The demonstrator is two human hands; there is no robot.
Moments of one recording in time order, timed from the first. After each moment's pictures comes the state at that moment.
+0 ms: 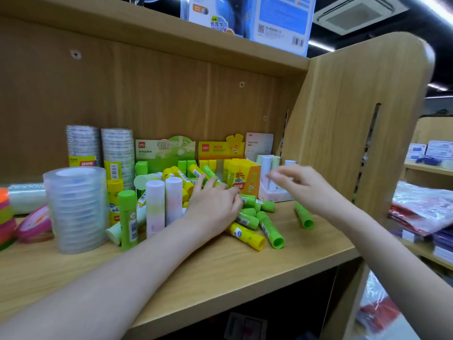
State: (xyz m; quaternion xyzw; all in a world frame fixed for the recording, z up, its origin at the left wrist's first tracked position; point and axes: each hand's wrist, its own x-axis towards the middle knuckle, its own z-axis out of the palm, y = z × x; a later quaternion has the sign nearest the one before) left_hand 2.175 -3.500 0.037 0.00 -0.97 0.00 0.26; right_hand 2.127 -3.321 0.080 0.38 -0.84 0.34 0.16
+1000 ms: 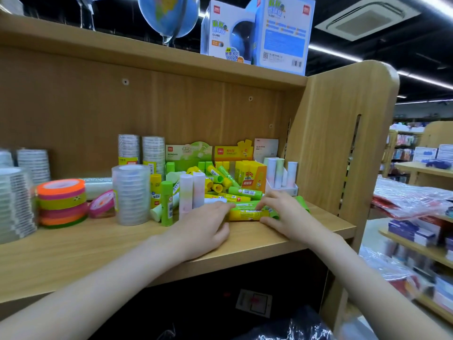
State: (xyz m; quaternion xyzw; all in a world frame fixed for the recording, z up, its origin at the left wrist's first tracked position) left_hand 2.290 -3.507 0.032 -0.07 -0.98 -0.07 0.18; right_hand 2.171 -3.330 0.036 0.43 -0.87 0.13 0.18
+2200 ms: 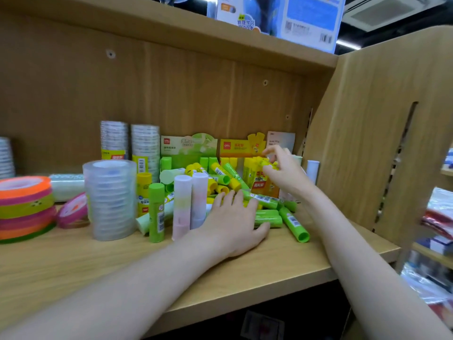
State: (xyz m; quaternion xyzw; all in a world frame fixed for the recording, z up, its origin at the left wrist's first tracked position) left_hand 2.213 -3.490 0.029 0.02 -0.99 0.01 0.14; right_hand 2.077 -3.399 0.074 0.36 -0.83 0.38 0.20
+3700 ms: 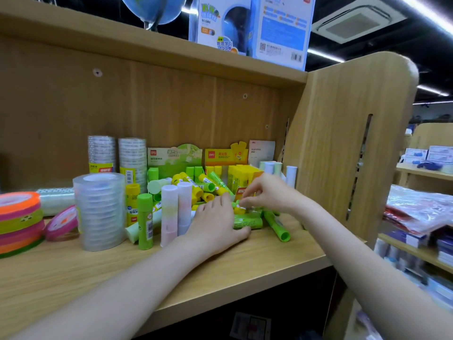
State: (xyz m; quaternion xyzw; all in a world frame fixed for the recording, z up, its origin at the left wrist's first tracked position) left_hand 2.213 -3.491 0.032 0.04 -0.98 -0.07 0.20; right_hand 2.125 -3.374 0.083 0.42 -0.87 0.21 0.13
